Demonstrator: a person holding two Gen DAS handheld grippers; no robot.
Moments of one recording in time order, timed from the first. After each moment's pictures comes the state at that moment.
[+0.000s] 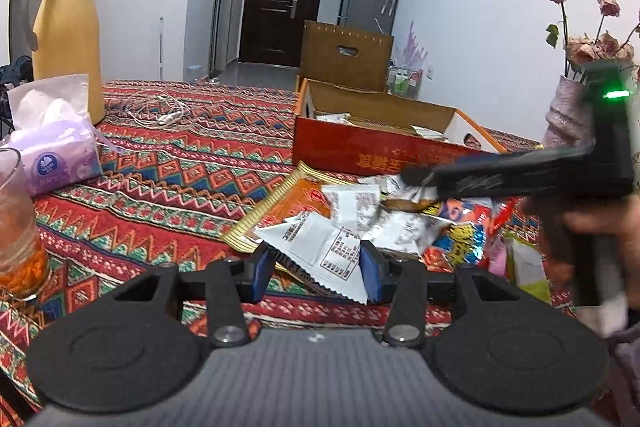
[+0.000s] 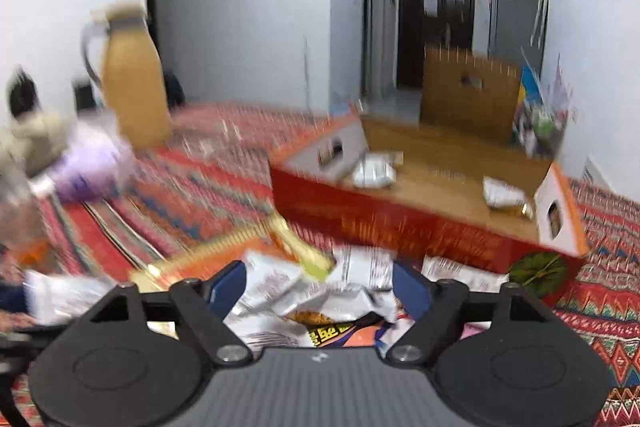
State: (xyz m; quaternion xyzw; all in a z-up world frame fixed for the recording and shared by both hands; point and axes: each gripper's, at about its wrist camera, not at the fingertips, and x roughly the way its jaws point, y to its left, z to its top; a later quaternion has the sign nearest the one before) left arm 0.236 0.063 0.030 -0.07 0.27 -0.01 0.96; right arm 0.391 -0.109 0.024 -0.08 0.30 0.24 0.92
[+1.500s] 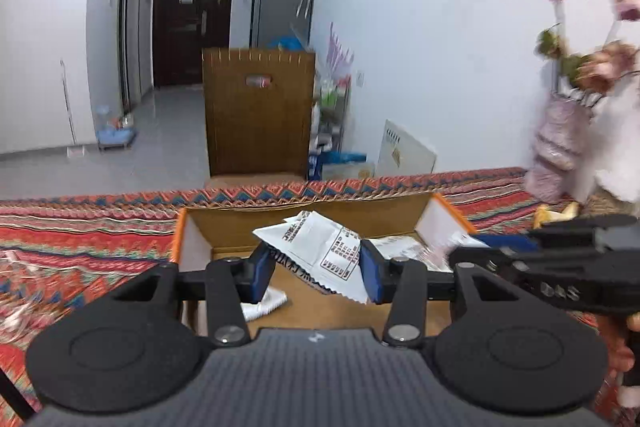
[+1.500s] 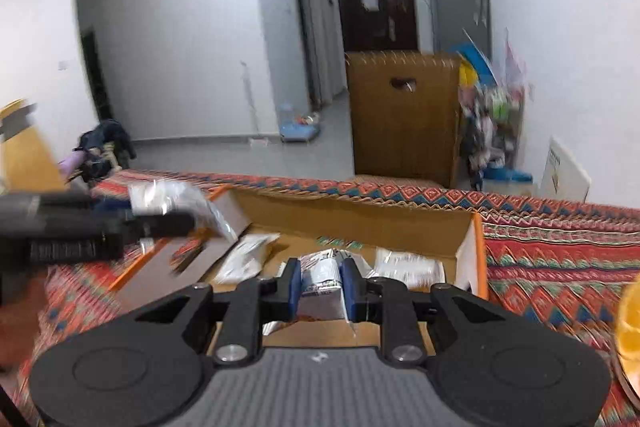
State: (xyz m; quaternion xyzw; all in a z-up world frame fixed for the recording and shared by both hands) left arm 0.554 0.002 0.083 -0.01 0.27 -0.13 0.95; right arm 0.575 -0.210 0.072 0.01 0.29 0.19 0.94
